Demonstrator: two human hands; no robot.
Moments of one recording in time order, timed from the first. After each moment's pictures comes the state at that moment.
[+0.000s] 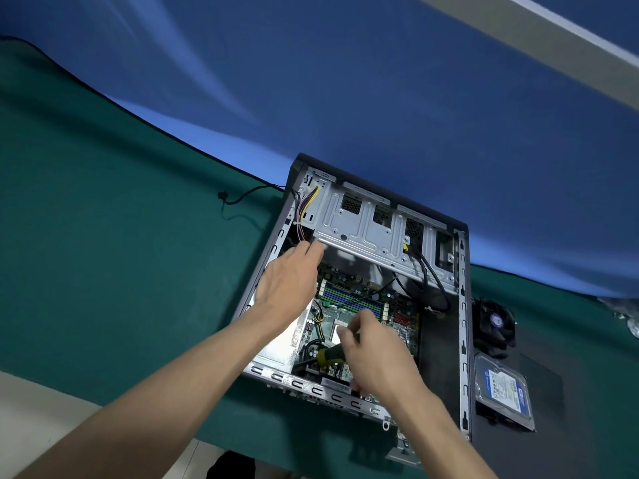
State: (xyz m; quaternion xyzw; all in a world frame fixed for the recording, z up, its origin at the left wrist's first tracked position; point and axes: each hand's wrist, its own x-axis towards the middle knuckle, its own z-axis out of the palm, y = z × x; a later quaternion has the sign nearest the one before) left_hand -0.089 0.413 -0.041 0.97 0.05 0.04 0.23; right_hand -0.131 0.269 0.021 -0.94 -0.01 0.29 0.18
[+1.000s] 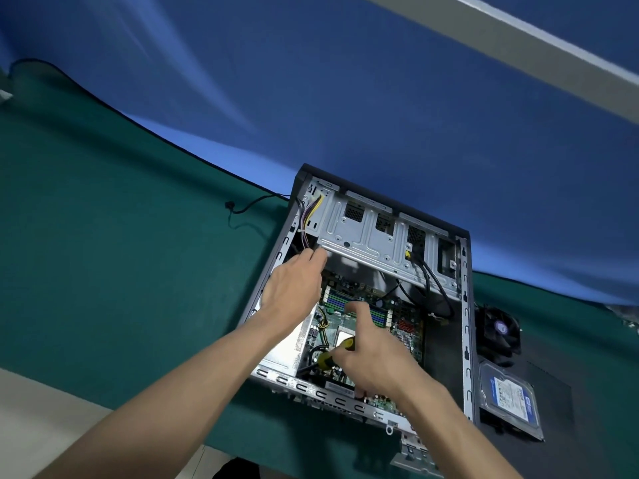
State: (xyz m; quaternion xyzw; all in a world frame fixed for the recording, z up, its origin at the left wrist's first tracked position) left_hand -0.089 0.412 -0.041 0.97 0.04 0.05 0.23; right_hand -0.124 0.272 0.028 -0.92 -0.06 0.35 0.15
